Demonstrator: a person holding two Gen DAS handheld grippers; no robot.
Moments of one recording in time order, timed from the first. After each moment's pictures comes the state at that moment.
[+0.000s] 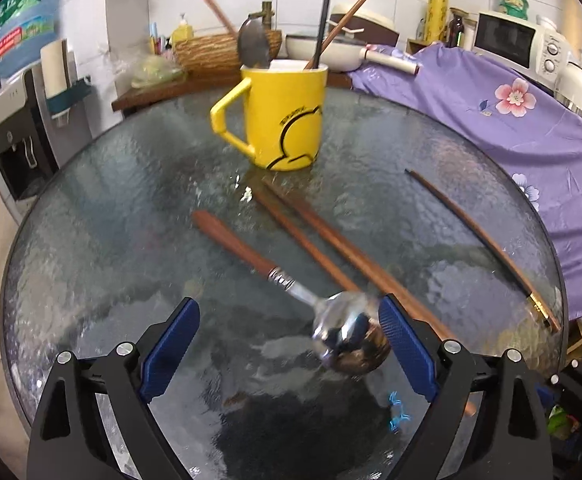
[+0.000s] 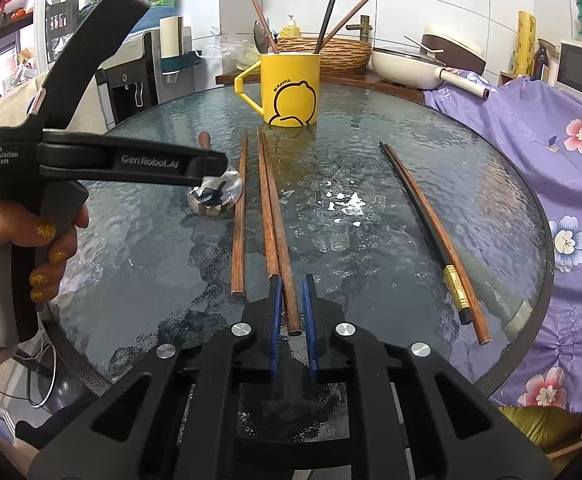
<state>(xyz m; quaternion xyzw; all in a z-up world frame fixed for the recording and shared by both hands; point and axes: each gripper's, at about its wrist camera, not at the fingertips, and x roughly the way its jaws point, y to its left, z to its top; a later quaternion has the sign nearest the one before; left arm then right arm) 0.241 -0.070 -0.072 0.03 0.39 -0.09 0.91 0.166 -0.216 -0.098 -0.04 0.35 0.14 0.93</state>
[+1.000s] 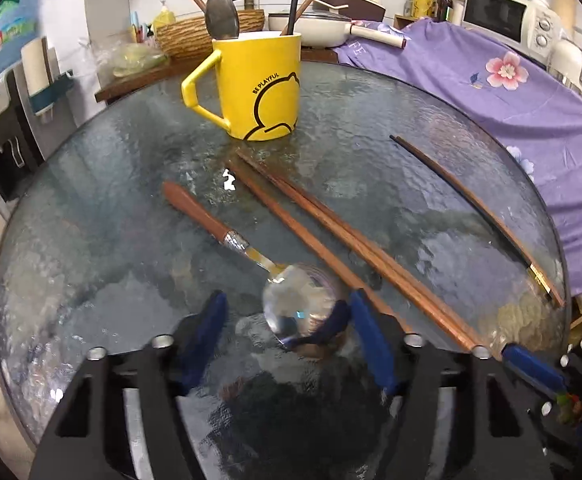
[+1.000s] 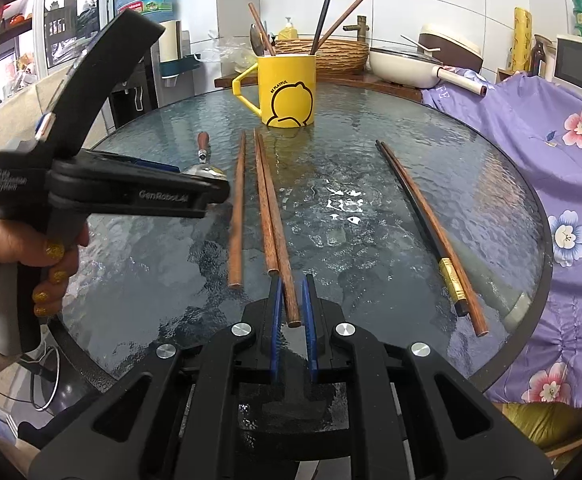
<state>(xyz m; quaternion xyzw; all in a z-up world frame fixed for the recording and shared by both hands) 0.237 -0.083 -0.086 0.05 0.42 -0.11 0.90 0.162 -0.220 -0.098 -0.03 0.34 0.14 0.93</state>
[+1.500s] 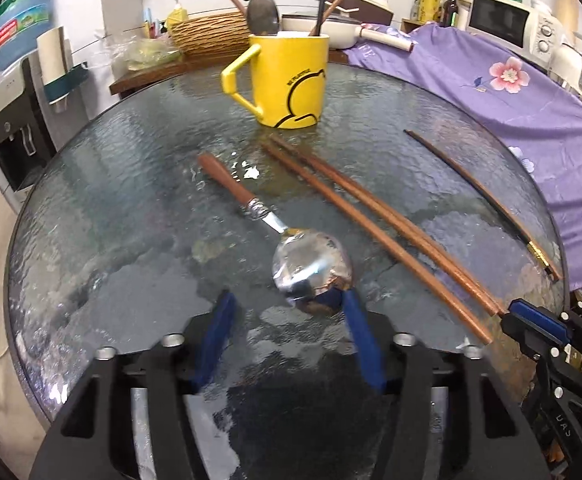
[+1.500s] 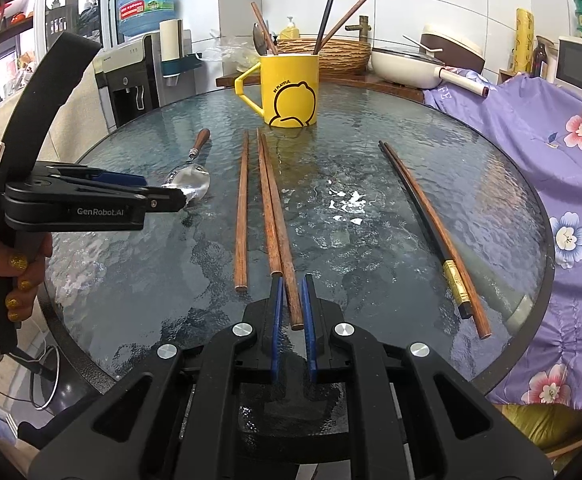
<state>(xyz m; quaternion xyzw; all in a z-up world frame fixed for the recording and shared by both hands) 0.215 -0.054 -0.084 0.04 0.42 -0.10 0.90 0.162 -0.219 -0.098 -0.03 0.35 0.15 0.93</state>
